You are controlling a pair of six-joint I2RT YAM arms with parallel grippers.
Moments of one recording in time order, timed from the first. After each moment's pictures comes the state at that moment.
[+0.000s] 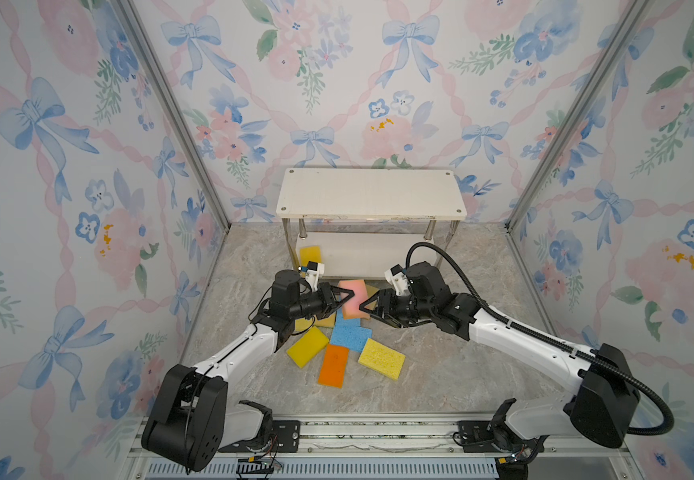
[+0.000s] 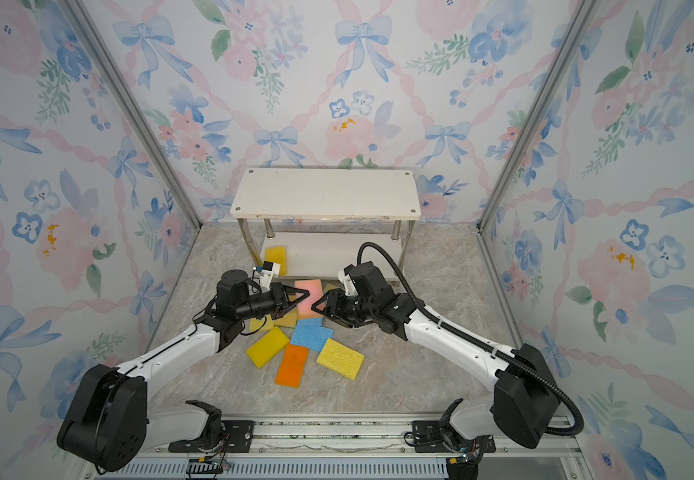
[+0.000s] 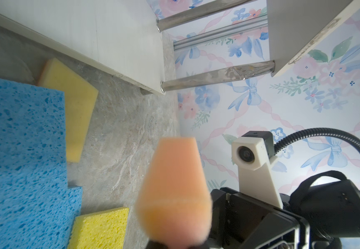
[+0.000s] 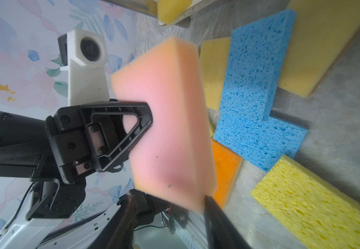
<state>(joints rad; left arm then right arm) -0.32 1.27 0.63 0.29 0.76 -1.08 0.78 1.41 1.06 -0.27 -0.42 1.06</state>
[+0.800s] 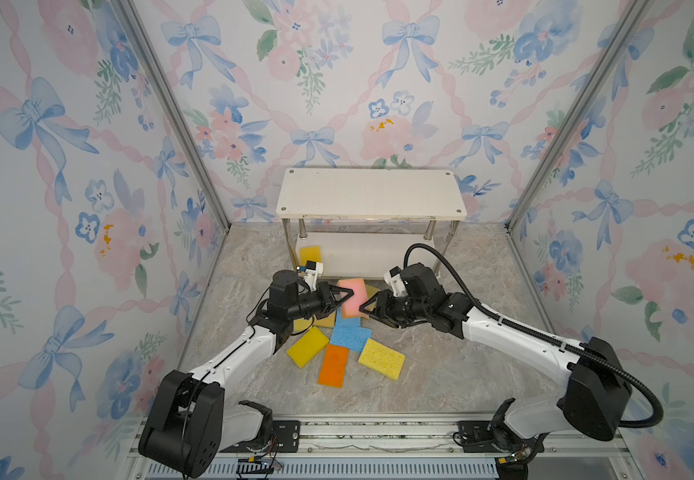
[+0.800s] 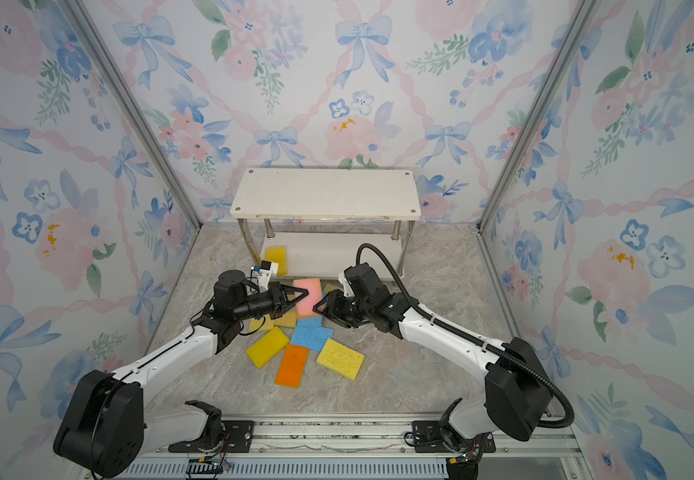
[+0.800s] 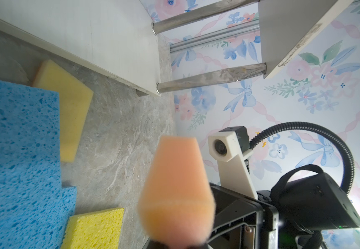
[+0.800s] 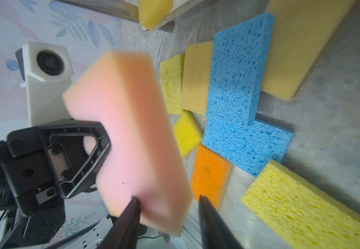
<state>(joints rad) -0.32 1.24 0.63 0.29 0.76 -1.11 0.78 1.45 1.06 -0.27 -0.37 1.06</state>
